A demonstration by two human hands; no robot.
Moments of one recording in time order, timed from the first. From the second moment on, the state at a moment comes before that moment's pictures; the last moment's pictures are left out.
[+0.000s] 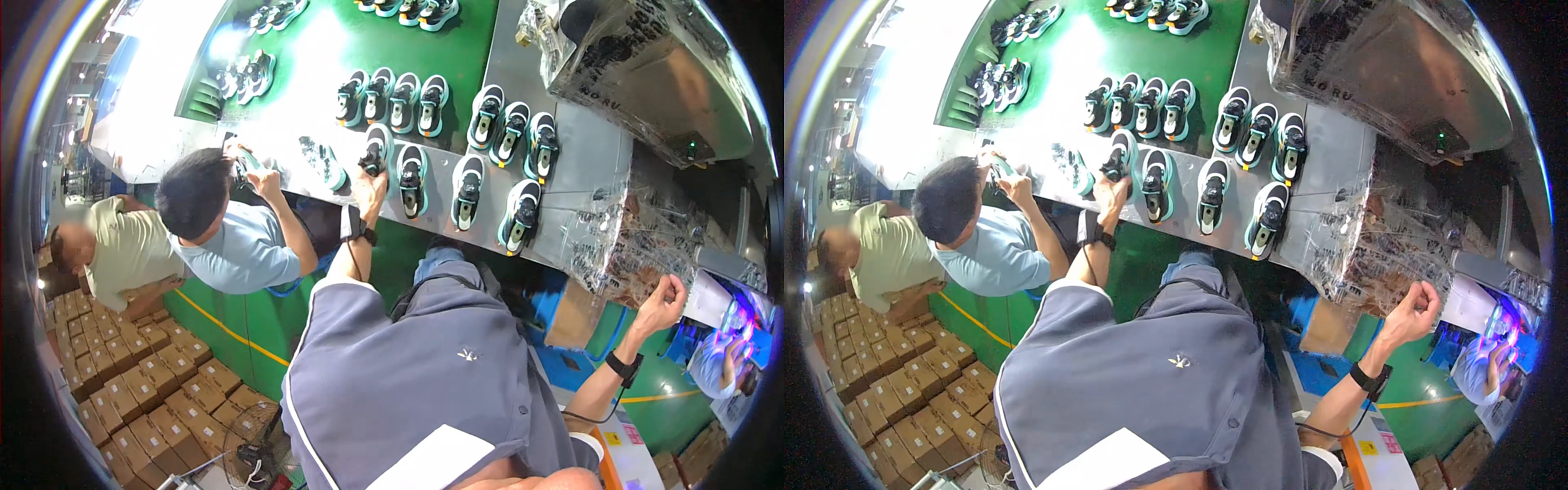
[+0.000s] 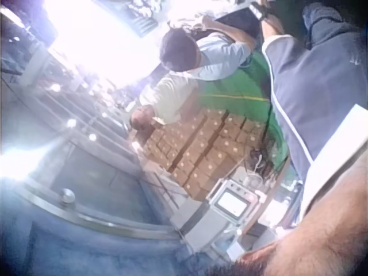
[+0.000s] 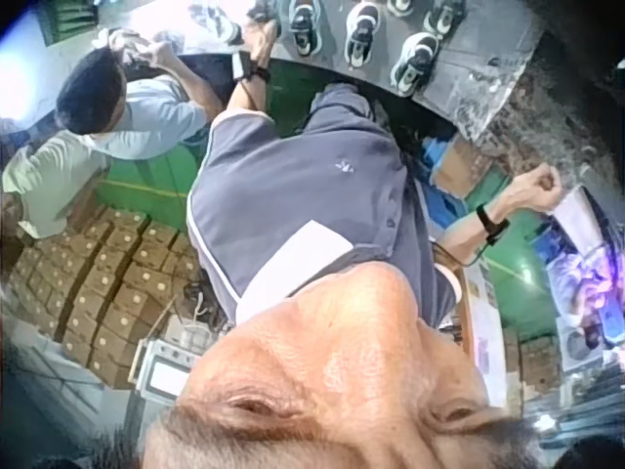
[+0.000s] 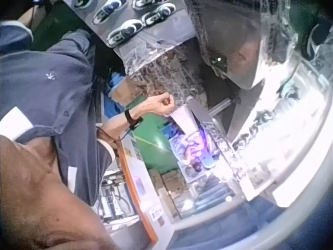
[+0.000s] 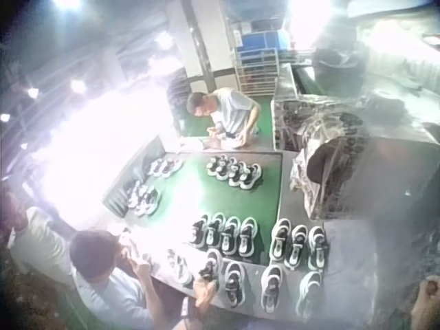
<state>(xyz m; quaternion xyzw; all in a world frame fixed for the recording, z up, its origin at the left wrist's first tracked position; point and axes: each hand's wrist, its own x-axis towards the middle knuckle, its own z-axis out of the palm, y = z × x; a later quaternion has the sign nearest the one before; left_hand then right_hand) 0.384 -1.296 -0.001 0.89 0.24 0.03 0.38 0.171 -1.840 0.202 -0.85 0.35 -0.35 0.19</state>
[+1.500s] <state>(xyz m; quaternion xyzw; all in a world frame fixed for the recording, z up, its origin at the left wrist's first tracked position) 0.326 -1.369 -0.017 0.86 0.24 -0.10 0.44 0.171 -1.839 0.198 -0.83 0.34 -0.39 0.21</state>
